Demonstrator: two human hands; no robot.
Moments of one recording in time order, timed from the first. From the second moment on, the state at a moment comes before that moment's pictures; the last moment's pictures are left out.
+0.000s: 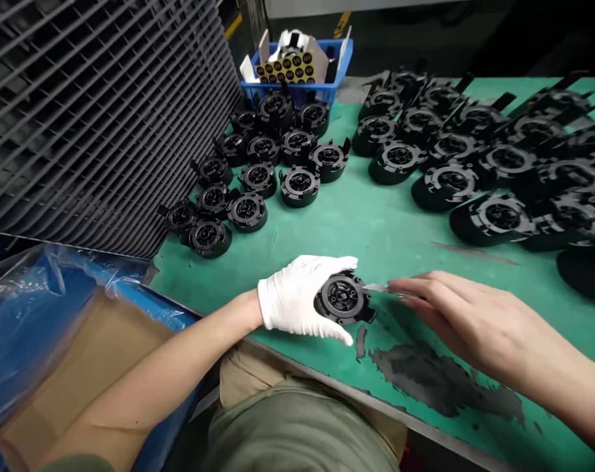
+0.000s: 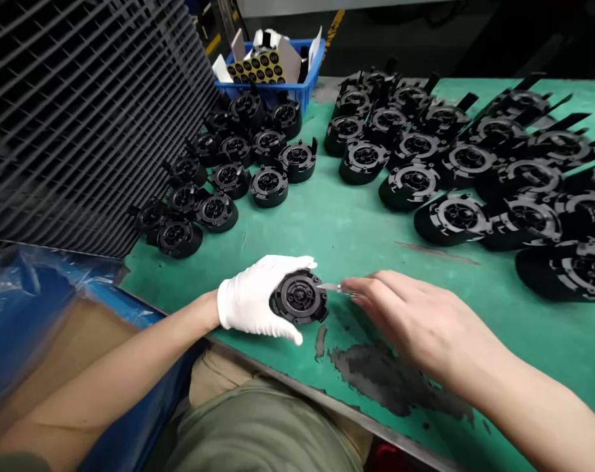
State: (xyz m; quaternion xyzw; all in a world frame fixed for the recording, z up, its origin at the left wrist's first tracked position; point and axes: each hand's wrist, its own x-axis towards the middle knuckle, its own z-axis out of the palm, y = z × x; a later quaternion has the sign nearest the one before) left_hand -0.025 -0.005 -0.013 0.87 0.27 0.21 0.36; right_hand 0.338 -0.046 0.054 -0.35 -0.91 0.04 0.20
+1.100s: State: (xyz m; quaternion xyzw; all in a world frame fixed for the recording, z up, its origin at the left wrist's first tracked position) left_hand -0.018 -0.006 -0.014 0.86 0.28 0.22 0.36; right_hand 0.346 -0.028 0.045 -0.29 -0.95 0.03 0.09
